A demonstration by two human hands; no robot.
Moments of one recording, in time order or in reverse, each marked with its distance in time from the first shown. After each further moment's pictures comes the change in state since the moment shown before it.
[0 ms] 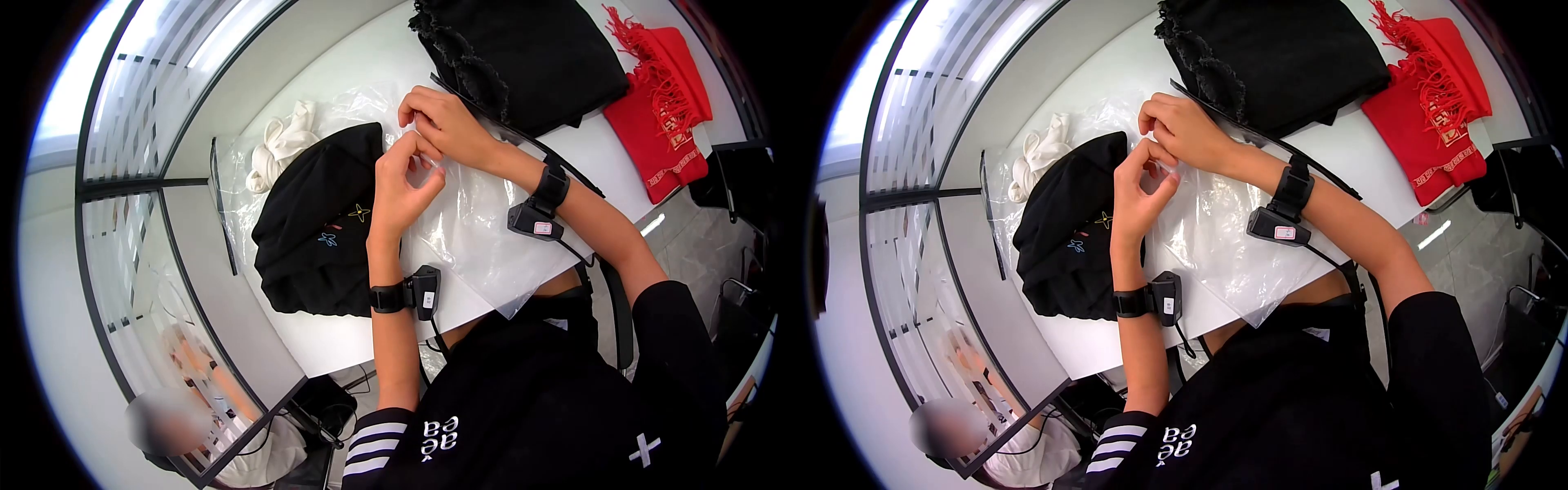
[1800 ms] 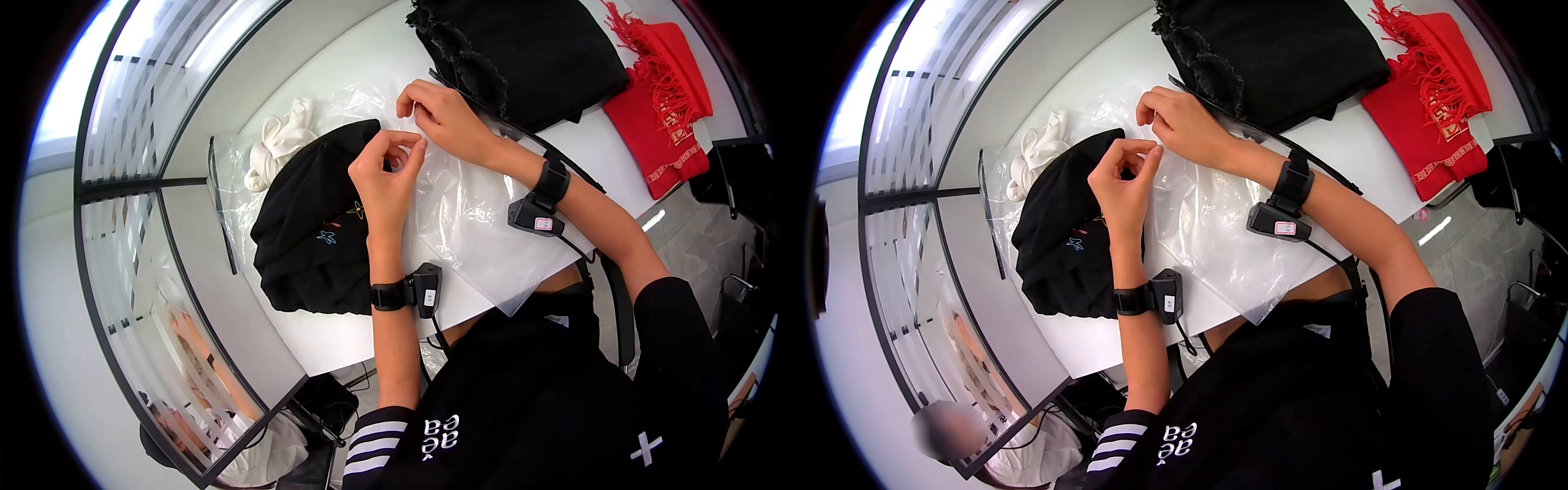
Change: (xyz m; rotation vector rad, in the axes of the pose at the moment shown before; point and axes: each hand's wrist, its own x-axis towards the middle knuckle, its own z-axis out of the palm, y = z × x) left_hand -0.001 -0.007 0.004 0.071 0.328 -0.015; right_hand 0.000 0.000 0.000 0.012 0.011 0.045
